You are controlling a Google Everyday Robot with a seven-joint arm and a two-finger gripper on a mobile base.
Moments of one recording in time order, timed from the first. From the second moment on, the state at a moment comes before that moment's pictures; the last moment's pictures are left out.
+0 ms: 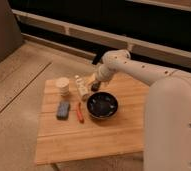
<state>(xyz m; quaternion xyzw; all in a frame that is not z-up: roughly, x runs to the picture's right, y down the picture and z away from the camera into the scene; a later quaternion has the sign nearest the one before) 0.010 -0.033 0.893 -0.29 0.04 0.65 0.71</state>
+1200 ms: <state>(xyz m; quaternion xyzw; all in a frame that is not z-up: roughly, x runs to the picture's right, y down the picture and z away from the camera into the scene) -0.061 -0.005 0.984 -0.34 0.09 0.53 0.77</state>
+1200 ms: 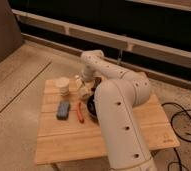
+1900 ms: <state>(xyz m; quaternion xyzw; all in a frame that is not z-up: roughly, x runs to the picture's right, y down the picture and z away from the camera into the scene) -0.048 0.003 0.995 -0.38 0.08 0.54 0.75</state>
